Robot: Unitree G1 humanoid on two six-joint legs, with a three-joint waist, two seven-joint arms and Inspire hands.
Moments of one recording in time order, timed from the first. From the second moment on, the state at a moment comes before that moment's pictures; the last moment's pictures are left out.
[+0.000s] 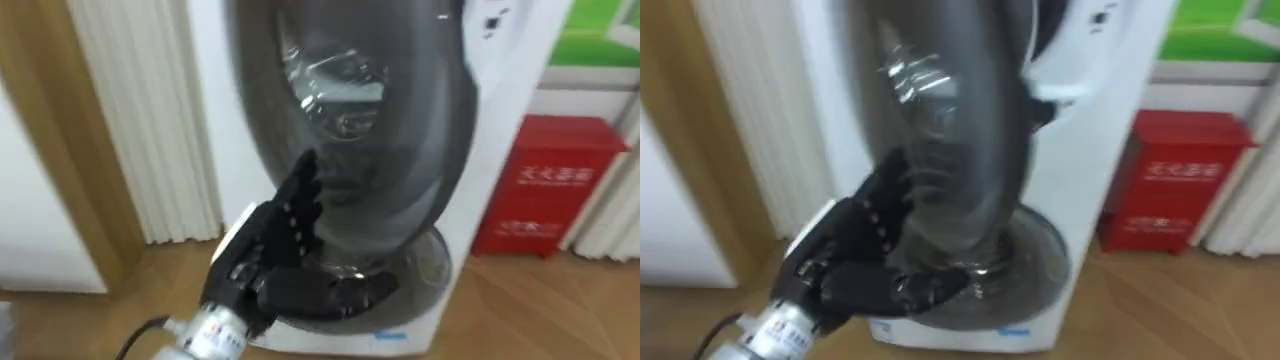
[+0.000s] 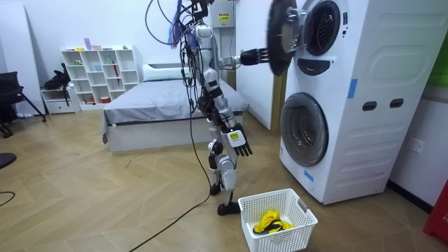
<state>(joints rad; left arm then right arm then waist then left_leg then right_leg) 0.08 0.18 -0.29 -0.43 -0.48 0.23 -0.21 0.10 -0.18 -0.02 1.17 0.43 0.02 0.05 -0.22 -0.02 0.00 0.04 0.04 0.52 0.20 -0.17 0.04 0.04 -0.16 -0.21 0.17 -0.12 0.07</state>
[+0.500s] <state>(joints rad) -0.07 0.15 -0.43 -0.19 -0.46 0.20 -0.37 0.09 -0.18 -0.02 1.16 0.45 0.00 0.05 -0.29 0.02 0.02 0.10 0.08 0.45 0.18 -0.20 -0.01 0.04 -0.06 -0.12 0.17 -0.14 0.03</state>
